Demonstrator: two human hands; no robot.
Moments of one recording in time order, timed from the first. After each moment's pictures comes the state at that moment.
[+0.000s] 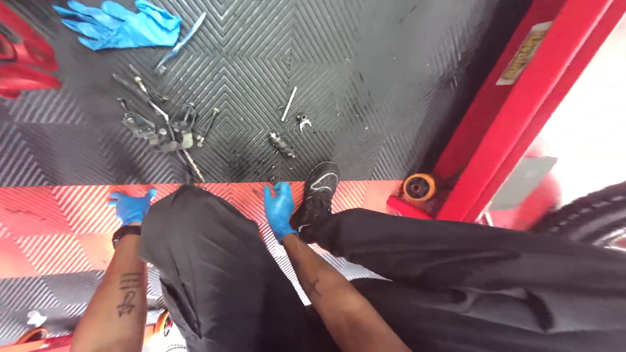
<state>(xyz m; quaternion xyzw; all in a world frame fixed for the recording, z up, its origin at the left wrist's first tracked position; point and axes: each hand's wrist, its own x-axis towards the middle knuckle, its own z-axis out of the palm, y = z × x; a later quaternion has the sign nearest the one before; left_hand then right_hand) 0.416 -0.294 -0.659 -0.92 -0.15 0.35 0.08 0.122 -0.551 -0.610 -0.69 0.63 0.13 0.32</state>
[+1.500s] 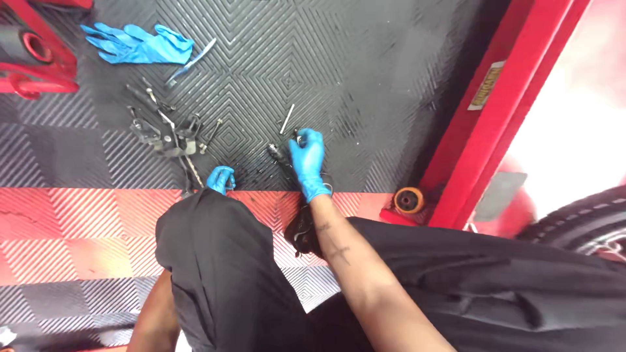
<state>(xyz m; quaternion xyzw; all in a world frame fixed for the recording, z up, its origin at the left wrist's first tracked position) 0.293 -0.482 -0.620 -0.71 -0.03 0.49 -0.51 0.167 -0.698 -0.581 -0.77 0.52 0.00 0.37</state>
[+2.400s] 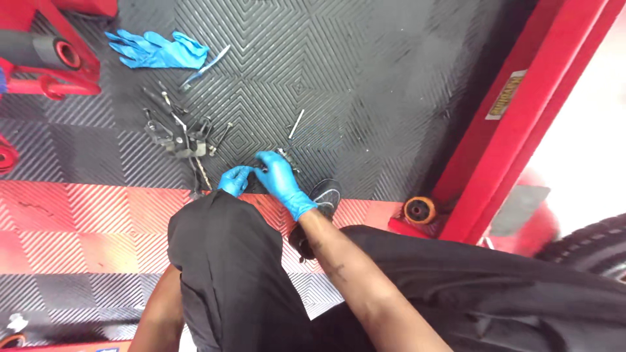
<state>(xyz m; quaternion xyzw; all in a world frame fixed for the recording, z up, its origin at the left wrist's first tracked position) 0.300 -0.501 -0.615 -0.68 0.01 0.55 -0.49 0.214 -0.647 -0.584 -0.86 0.29 0.09 0.42</state>
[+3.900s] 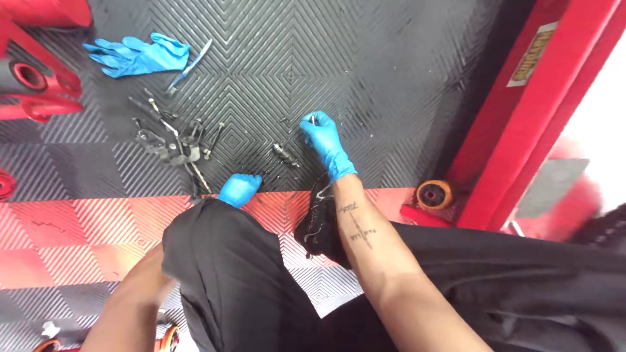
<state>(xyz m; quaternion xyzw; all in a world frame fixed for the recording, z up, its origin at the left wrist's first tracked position) 0.288 -0.514 -0.629 -0.71 0.63 0.32 0.00 0.175 -0.767 -0.616 -0.62 0.52 -0.01 0.58</state>
